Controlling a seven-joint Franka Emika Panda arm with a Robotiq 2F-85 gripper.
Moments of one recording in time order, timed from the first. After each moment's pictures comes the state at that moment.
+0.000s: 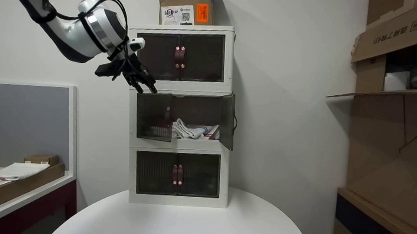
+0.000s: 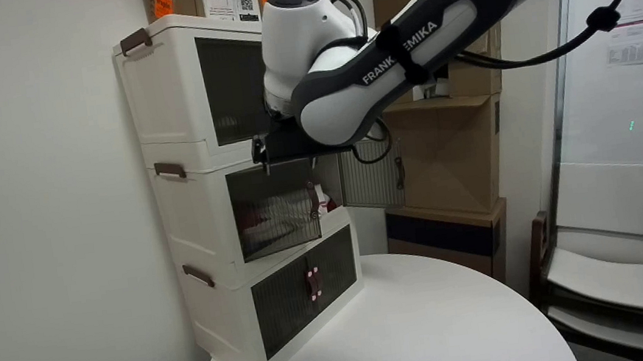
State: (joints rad) arm 0.14 -0.02 0.15 -1.98 -0.62 2.56 0.97
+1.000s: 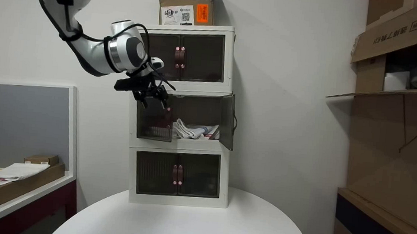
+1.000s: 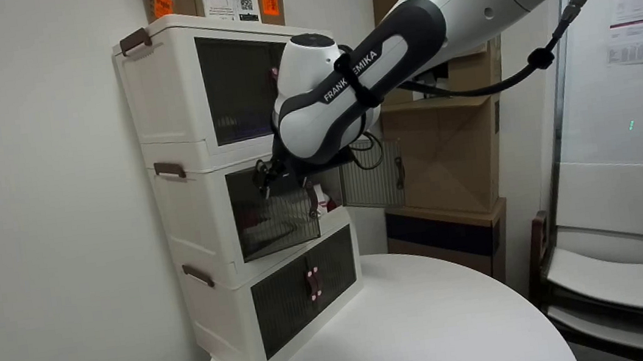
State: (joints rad) arm 0.15 0.17 0.08 -1.88 -0.28 2.68 0.33
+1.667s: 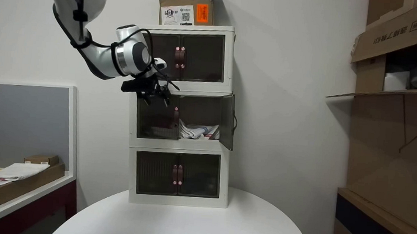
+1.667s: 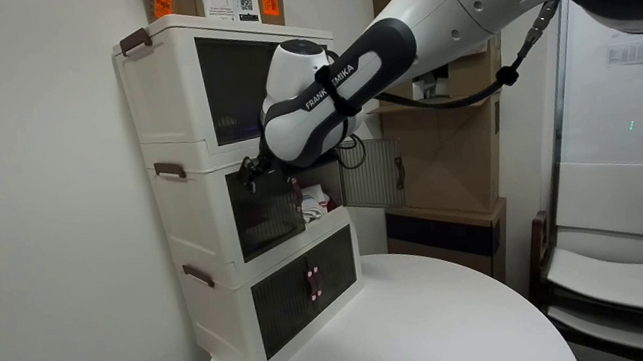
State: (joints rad) arm 0.16 0.28 0.08 -1.75 -0.27 2.72 0.27
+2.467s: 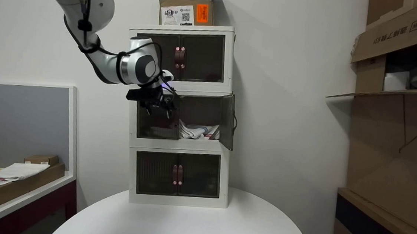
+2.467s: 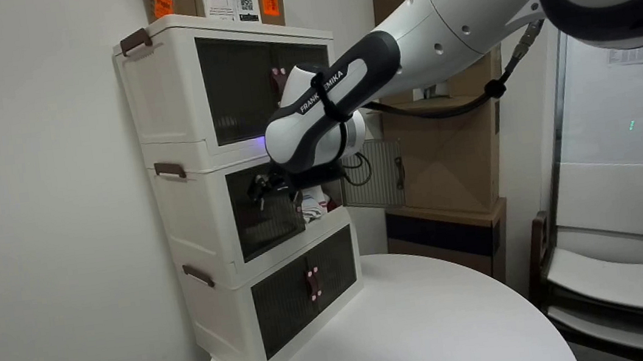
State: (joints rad) arm 0.12 0.34 0.10 -1.75 -0.04 2.71 0.07
